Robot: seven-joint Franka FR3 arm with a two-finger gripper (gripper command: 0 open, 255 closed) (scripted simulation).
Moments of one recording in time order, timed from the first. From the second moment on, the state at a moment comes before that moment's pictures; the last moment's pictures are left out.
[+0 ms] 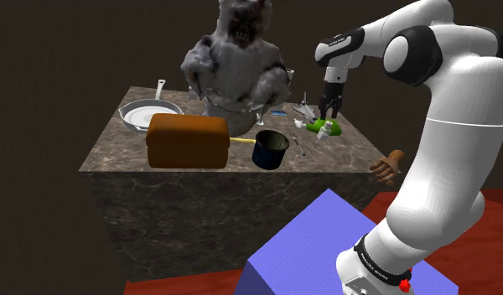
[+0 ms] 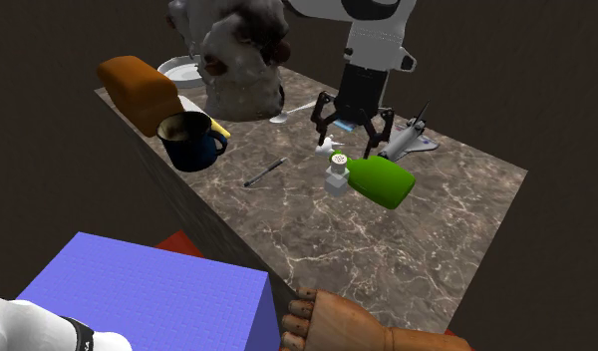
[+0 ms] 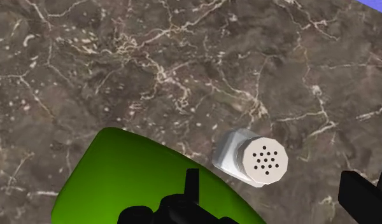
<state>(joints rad) -0.28 0.41 -0.46 -1.65 0.05 1.68 -0.64</state>
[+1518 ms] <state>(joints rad) -0.28 0.41 -0.45 -1.73 0.05 1.77 -0.64</state>
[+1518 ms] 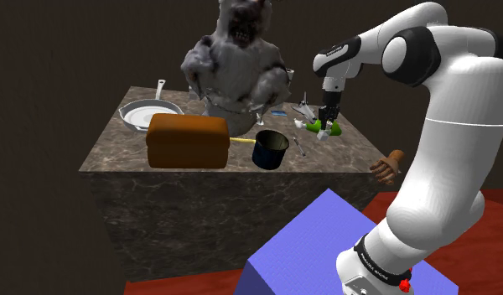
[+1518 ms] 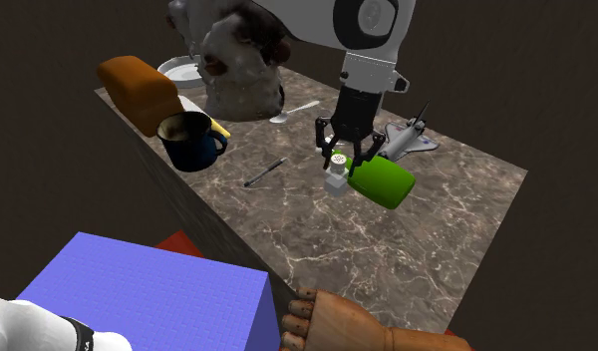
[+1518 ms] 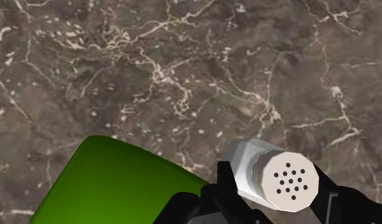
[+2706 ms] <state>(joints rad) -0.27 0.35 -0.47 -1.60 0.02 1.59 -0.64</state>
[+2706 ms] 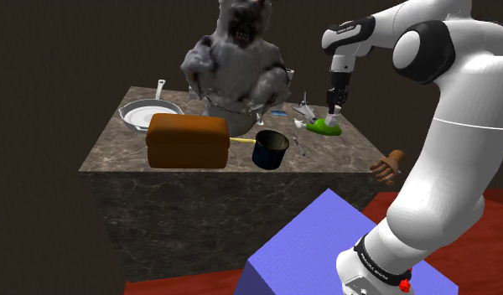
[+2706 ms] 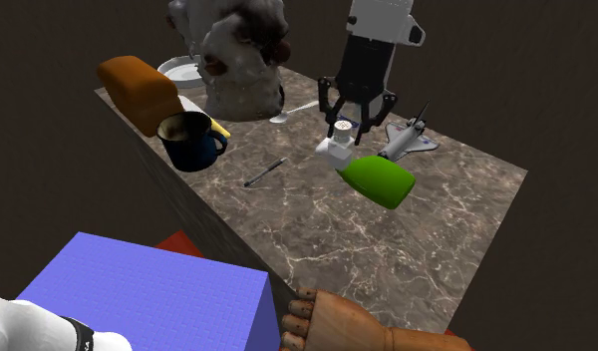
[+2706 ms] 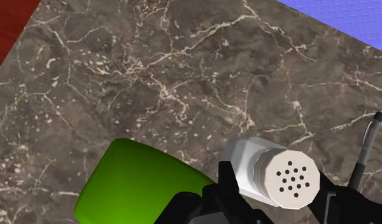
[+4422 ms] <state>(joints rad) -0.12 0.13 -0.41 -1.64 -0.01 1.41 -0.43</state>
